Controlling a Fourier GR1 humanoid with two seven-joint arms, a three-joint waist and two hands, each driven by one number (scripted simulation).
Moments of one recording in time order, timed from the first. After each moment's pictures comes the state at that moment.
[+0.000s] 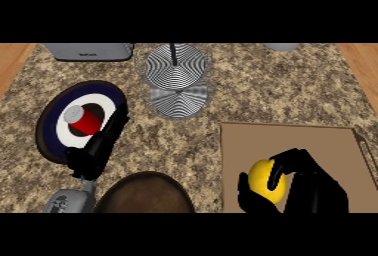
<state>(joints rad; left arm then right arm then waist) -0.11 0.16 -0.11 -1.36 0.06 -0.06 -0.10 0.00 -0.01 0.57 -2.16 1.41 -0.01 1.10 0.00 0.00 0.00</state>
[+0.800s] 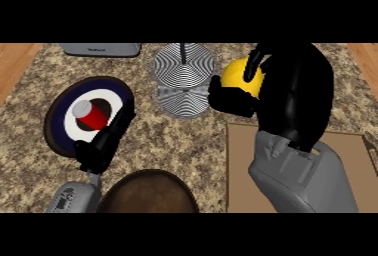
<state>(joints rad) -0.16 0.14 -0.12 -1.31 0.05 -0.08 -0.10 -0.77 -0.01 0.27 -1.81 1.17 0.08 1.20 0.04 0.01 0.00</state>
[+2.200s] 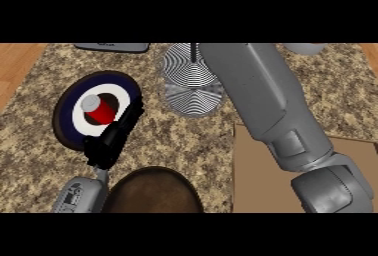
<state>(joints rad) -0.20 0.11 -0.14 -1.33 0.03 -0.09 -0.06 -1.42 0.00 -0.08 -0.61 0.77 -0.41 0.99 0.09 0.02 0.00</state>
